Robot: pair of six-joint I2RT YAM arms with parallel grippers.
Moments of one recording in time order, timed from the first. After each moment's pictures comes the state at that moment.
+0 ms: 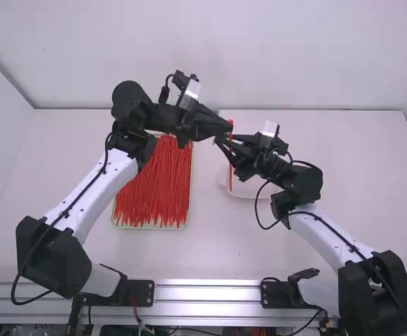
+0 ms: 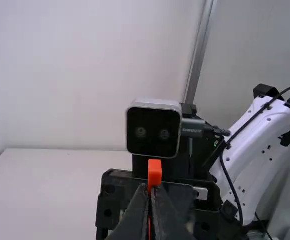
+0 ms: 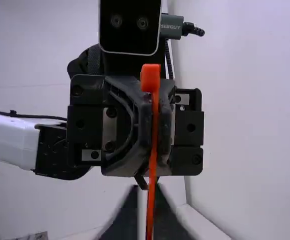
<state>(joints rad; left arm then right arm) -0.32 1.52 1.32 0.58 1.38 -0.45 0.36 1.31 0.63 1.29 -0.80 0.55</state>
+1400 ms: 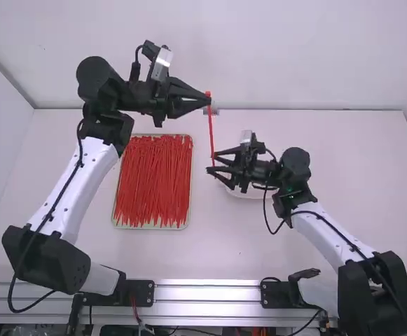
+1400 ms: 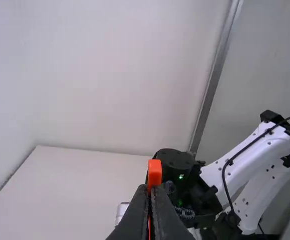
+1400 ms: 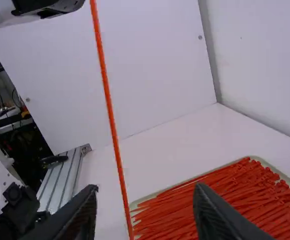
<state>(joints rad) -0.18 1.53 1.50 0.44 1.42 -0.53 0.31 1.31 0.63 0.75 -1.08 0.34</state>
